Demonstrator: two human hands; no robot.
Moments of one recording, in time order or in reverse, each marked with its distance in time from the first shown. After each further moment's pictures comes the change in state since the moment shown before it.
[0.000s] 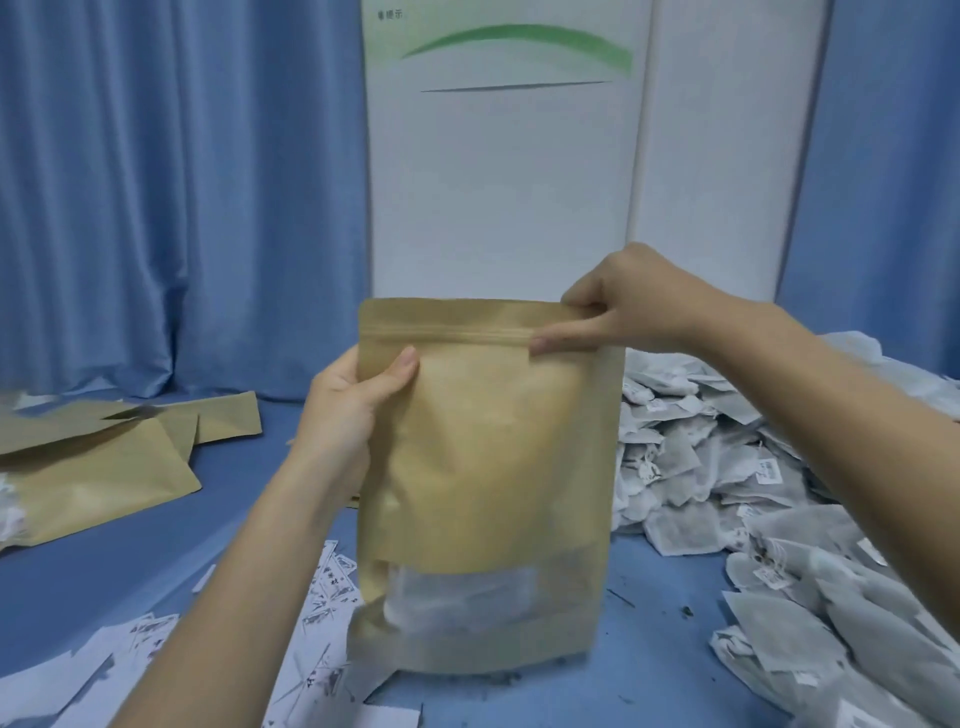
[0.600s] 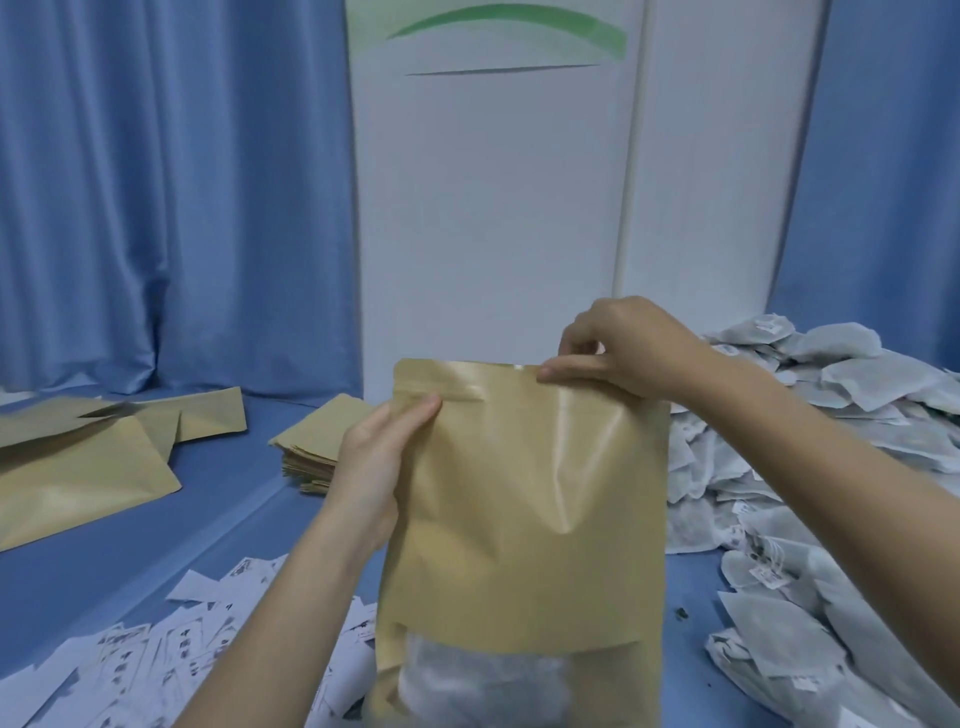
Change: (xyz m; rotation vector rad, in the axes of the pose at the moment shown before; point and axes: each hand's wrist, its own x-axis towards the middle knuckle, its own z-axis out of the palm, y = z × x) left_hand -0.006 -0.051 0.013 -0.013 0.037 -0.225; right_hand -0.005 0.045 0.046 -0.120 0.017 0.049
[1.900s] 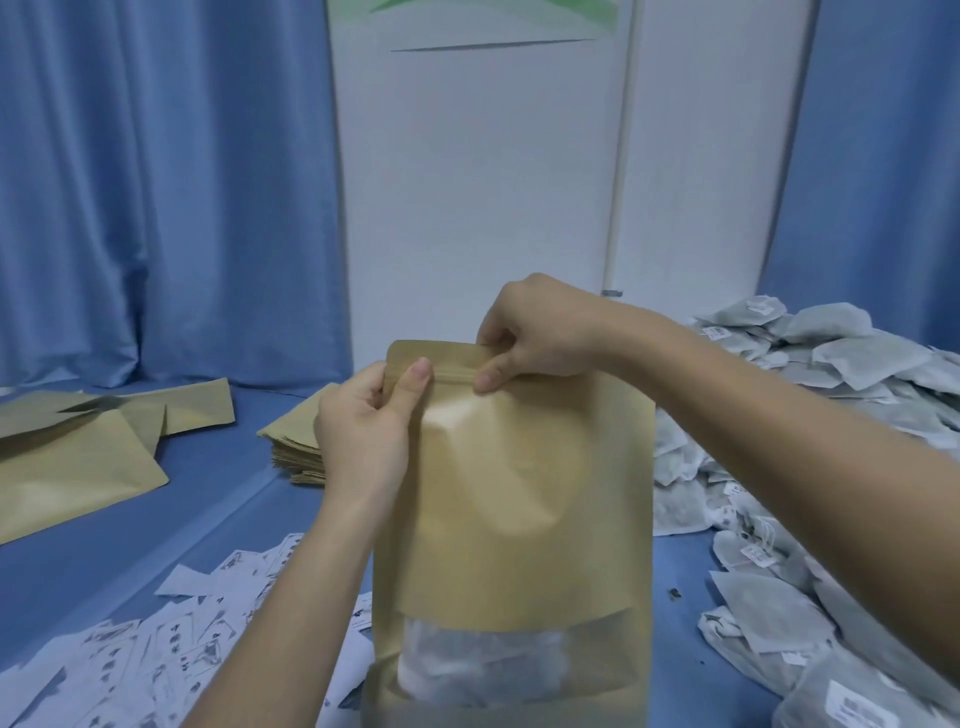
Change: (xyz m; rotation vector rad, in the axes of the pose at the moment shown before) left_hand 0.004 0.004 0.009 0.372 0.210 0.451; right_hand 0.031 -0.051 -0.003 0.029 -0.282 -0.056
